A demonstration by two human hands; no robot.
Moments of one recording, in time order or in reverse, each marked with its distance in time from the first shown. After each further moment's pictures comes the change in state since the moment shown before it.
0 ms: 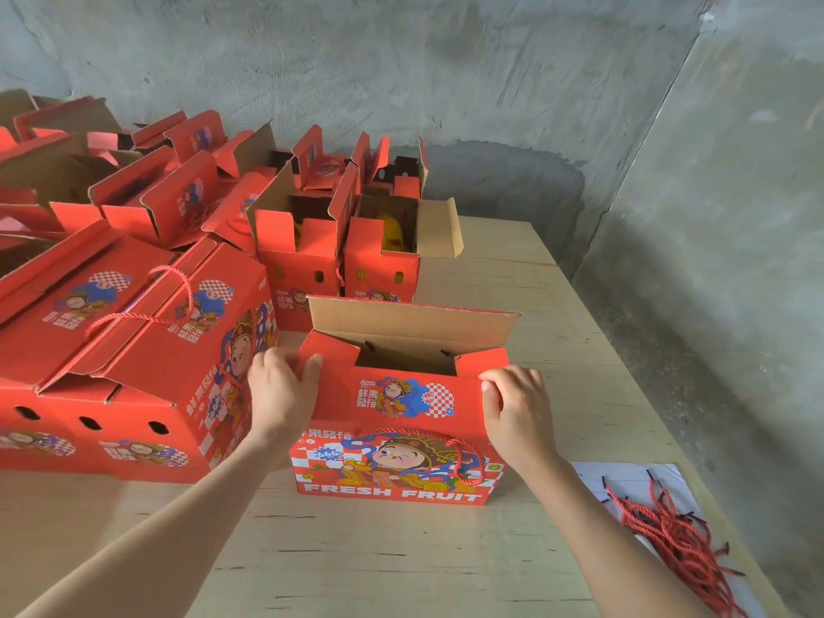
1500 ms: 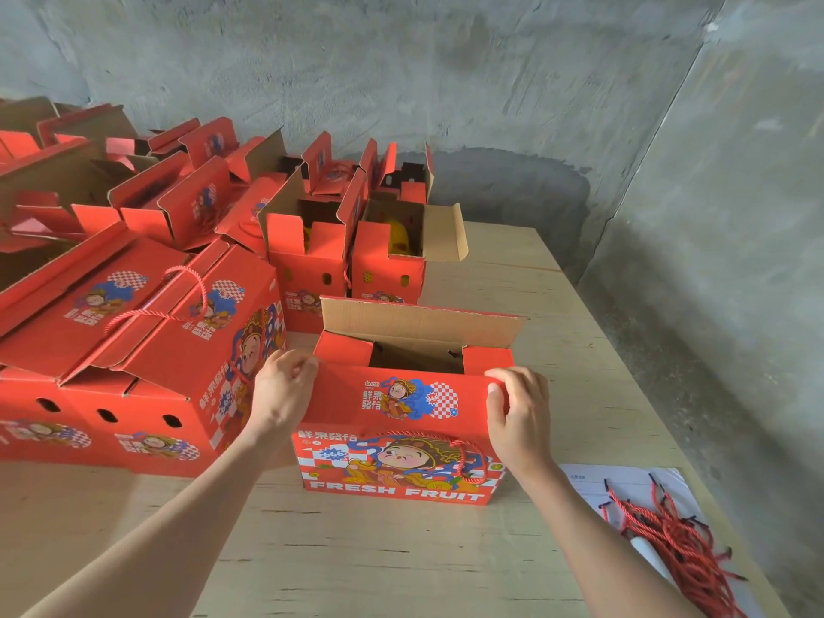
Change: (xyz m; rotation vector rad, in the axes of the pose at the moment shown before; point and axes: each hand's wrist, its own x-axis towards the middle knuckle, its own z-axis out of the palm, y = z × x) left_hand 0.003 -0.001 -0.016 -0.082 -0.113 0.055; right_hand -0.006 -0.002 0.006 0.106 0.124 0.030
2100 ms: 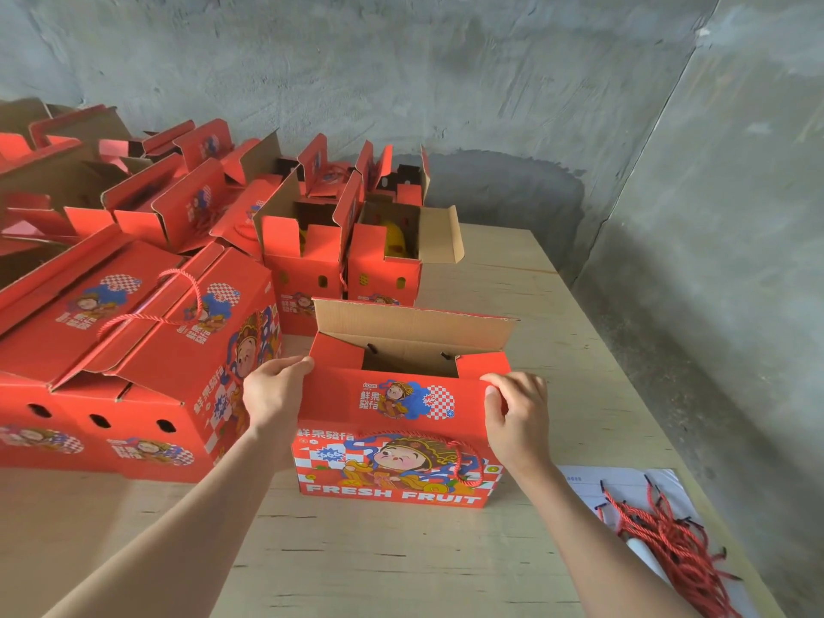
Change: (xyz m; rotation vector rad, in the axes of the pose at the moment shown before) left_hand 0.007 0.002 0.011 -0.511 0.124 -0.512; right_hand 0.002 0.005 0.002 0.033 0.027 -0.019
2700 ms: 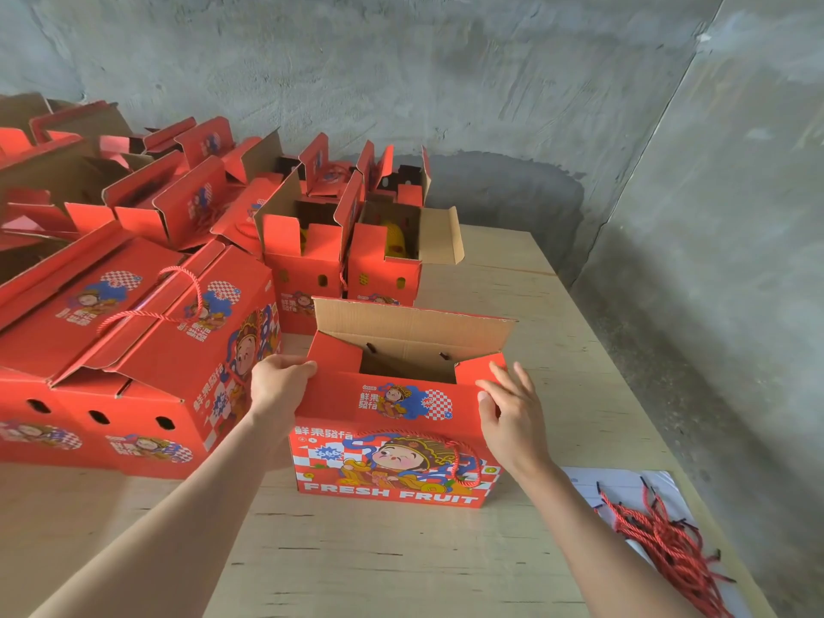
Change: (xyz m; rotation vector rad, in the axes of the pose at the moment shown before) left_hand 0.008 0.003 0.003 0.060 -0.090 -0.060; right_hand 0.002 -0.001 -0.003 -0.102 -0.286 0.130
